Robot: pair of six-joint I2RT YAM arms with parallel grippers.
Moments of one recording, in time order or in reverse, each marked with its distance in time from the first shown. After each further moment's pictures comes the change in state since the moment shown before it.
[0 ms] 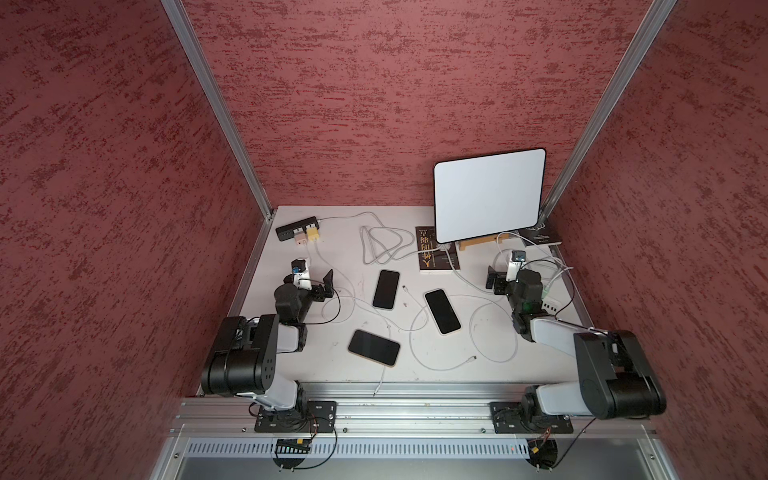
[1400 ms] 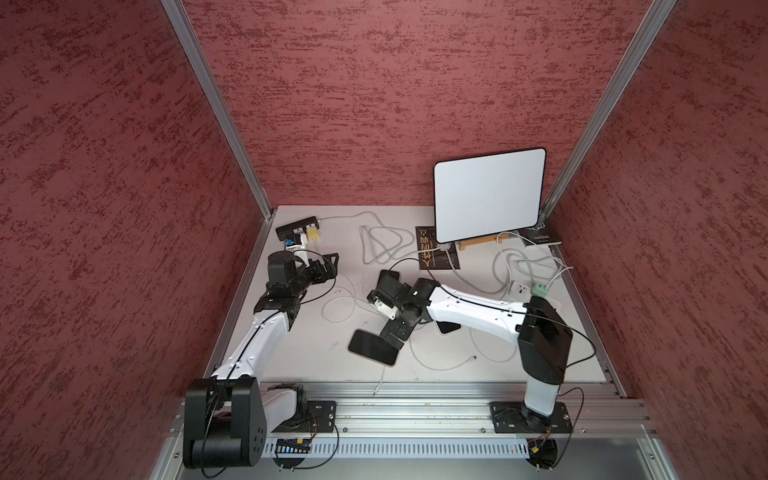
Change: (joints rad) left arm -0.018 -0.363 0.345 -0.949 0.111 -0.245; right arm 0.899 0.361 0.996 -1.528 -0.097 -0.003
